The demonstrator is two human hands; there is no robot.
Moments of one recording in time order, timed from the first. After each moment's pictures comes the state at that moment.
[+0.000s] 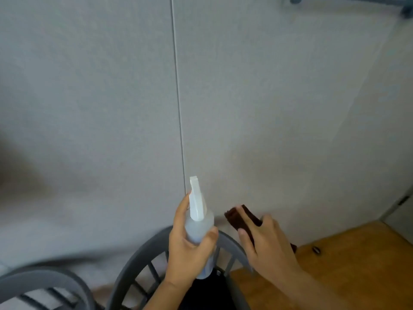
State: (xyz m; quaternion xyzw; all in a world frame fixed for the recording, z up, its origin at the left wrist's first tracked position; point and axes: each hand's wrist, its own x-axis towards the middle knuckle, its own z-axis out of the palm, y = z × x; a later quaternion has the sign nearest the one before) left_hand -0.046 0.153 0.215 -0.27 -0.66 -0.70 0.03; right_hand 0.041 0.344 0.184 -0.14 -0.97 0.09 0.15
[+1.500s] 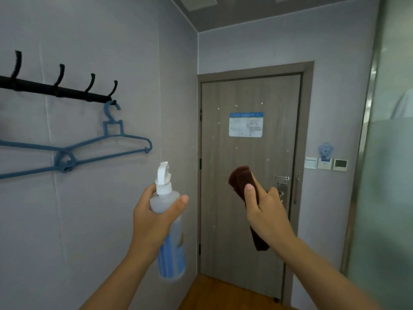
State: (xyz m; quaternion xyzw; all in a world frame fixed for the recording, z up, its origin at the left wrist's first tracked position) left_hand 0.304 0.613 0.558 -0.51 -0.41 -0.73 -0.20; right_hand 0.550 0.674 0.569 -0.49 -0.72 0.02 0.49
